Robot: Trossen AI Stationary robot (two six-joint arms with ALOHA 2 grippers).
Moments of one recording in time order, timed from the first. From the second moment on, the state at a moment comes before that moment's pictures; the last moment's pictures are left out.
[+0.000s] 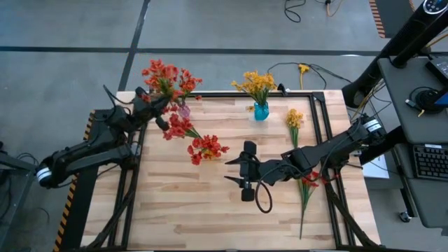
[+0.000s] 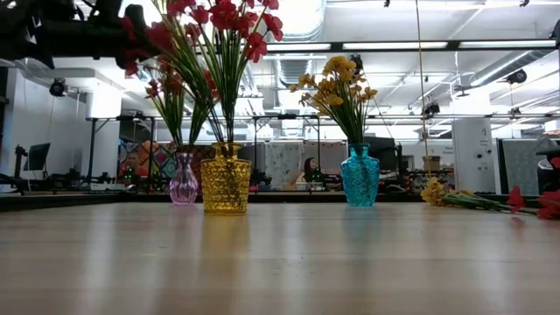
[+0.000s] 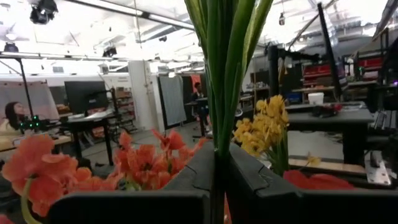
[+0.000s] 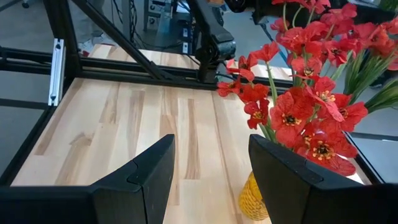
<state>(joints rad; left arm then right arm) 0.62 0.57 0.31 0.52 0.01 0.13 0.39 1.58 1.34 -0.17 0.47 0.03</state>
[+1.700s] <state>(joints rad) 0.68 0.91 0.24 0.97 0.05 0.13 0.38 1.58 1.32 -0.15 0.47 0.03</state>
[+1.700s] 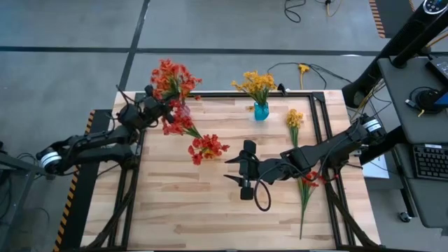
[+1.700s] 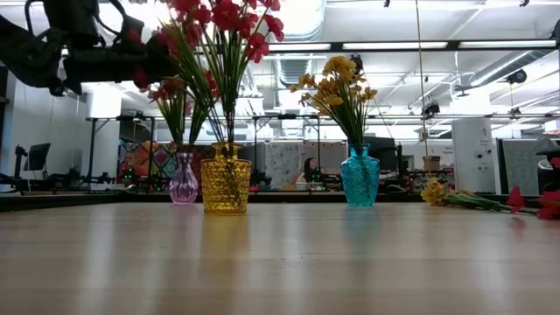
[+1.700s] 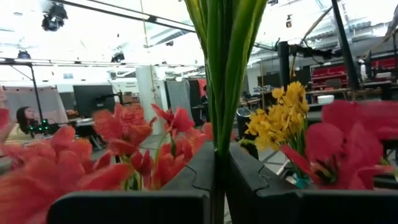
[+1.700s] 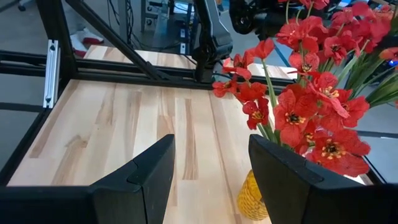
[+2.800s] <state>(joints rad) 0.74 1.03 0.24 1.05 0.10 0.19 0.37 1.58 1.32 -0.15 0.47 0.03</state>
